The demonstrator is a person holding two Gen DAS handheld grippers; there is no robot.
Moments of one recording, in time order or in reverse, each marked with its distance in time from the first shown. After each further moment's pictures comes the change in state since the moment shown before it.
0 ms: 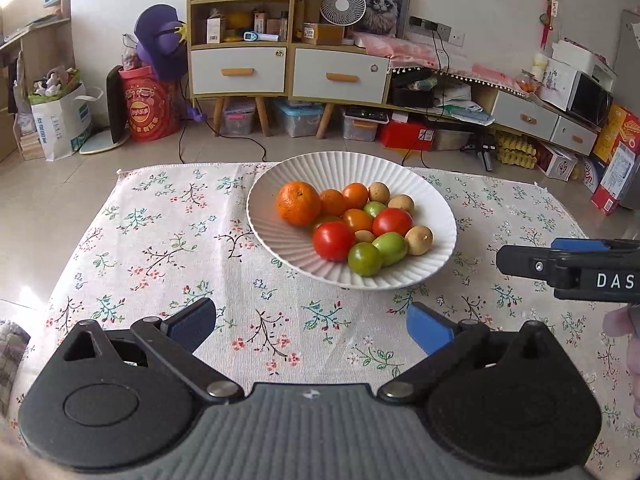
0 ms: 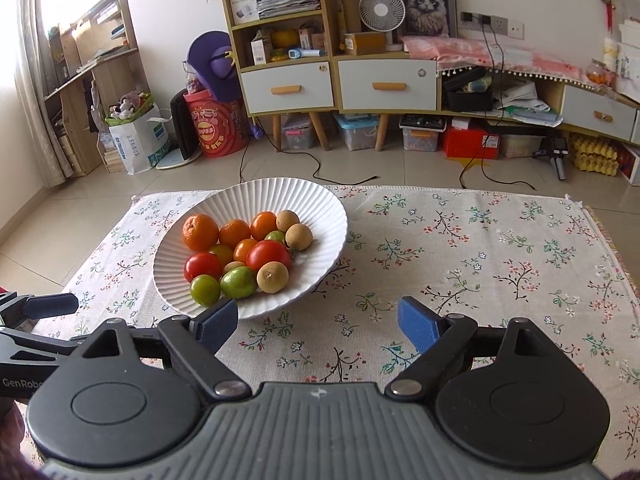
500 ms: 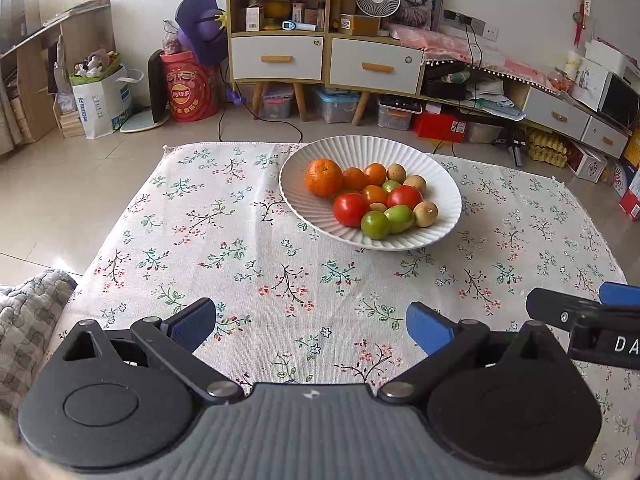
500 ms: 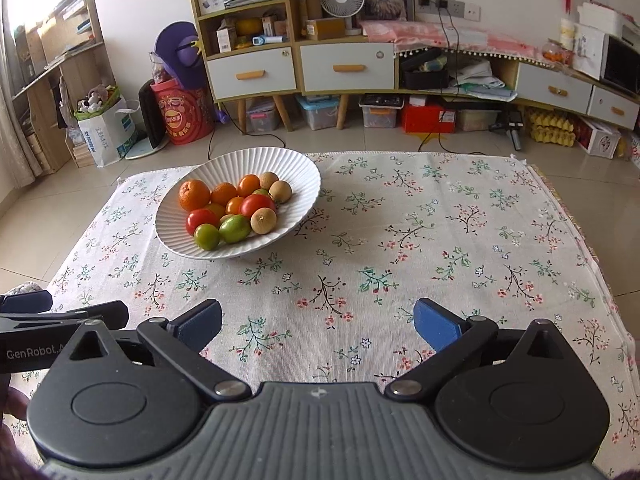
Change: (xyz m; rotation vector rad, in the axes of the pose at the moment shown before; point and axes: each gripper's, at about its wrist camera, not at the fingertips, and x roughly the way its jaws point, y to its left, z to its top) left arm -0.034 -0.011 -0.015 -0.054 0.033 0.114; right arm -0.030 0.013 -0.023 0.047 0.062 -0.109
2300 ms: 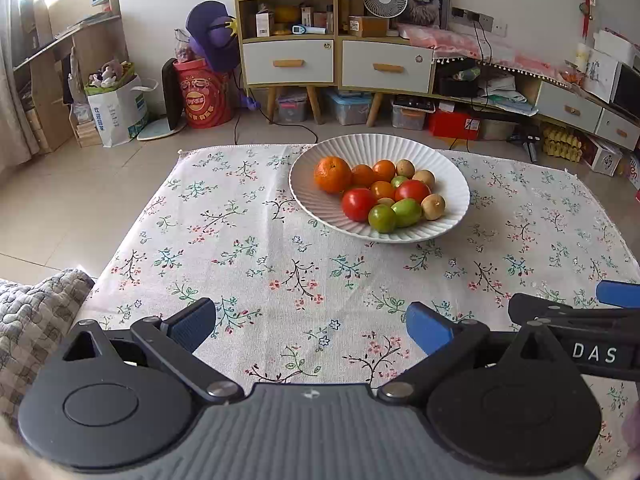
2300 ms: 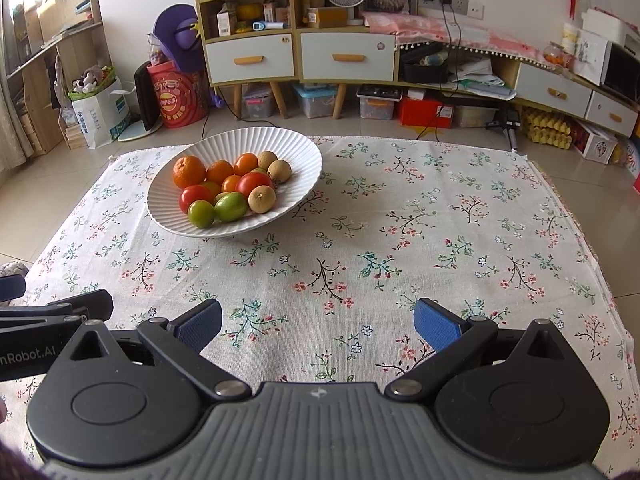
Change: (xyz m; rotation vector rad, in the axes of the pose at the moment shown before) left arm -0.007 -0.012 -0.007 0.022 -0.008 0.064; right arm 0.006 0.007 -0.011 -0.030 0.019 -0.034
